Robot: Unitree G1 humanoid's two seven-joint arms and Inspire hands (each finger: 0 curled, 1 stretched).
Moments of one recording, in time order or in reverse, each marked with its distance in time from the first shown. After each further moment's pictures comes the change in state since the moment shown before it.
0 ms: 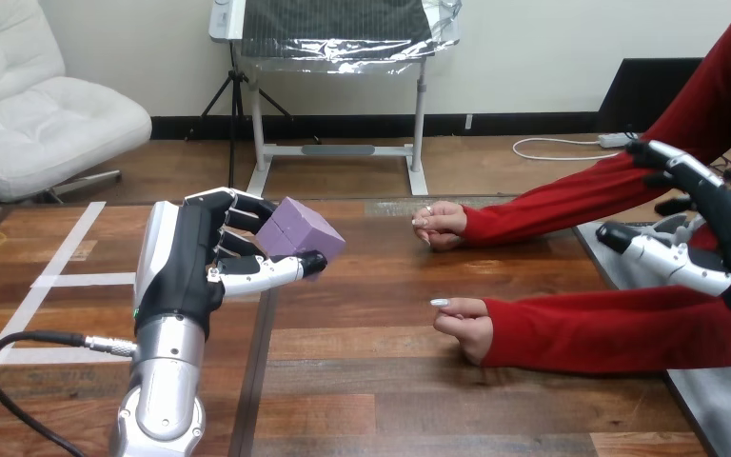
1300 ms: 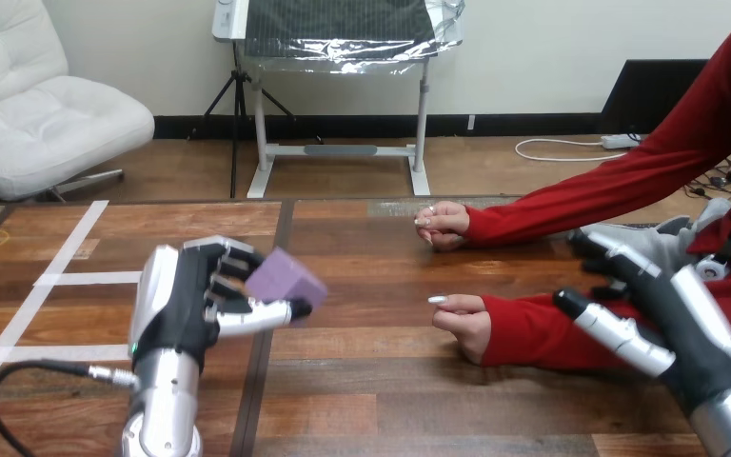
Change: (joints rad) left arm 0.013 0.041 -0.042 0.140 0.011 -0.025 0.056; right arm 0.228 0.194 -0.008 -0.241 0.098 0.154 0.089
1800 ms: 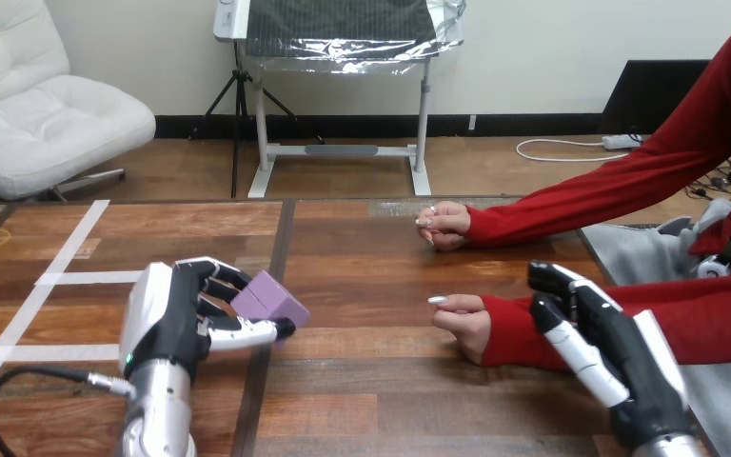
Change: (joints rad) left arm -0.043 0.030 -0.023 0.203 0.023 -0.045 0.038; right arm 0.124 0.208 0.023 -0.114 0.087 0.075 0.003
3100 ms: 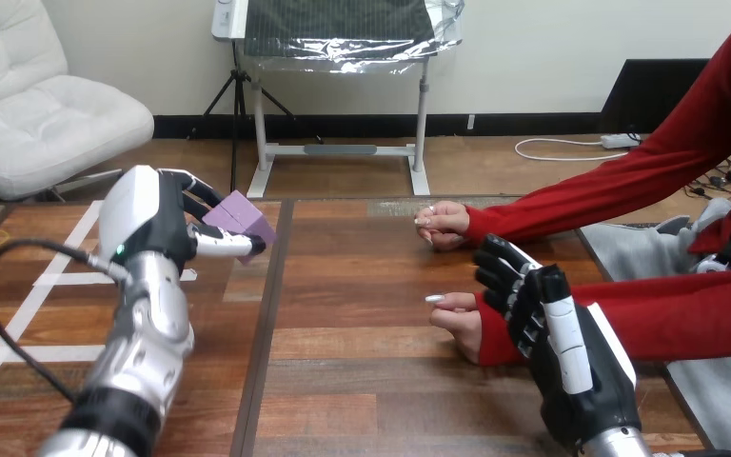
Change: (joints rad) left arm -0.449 0.043 -0.019 0.492 0.080 -0.022 0.092; right arm 0.016 0.171 0.023 -0.110 0.262 0.127 0.211
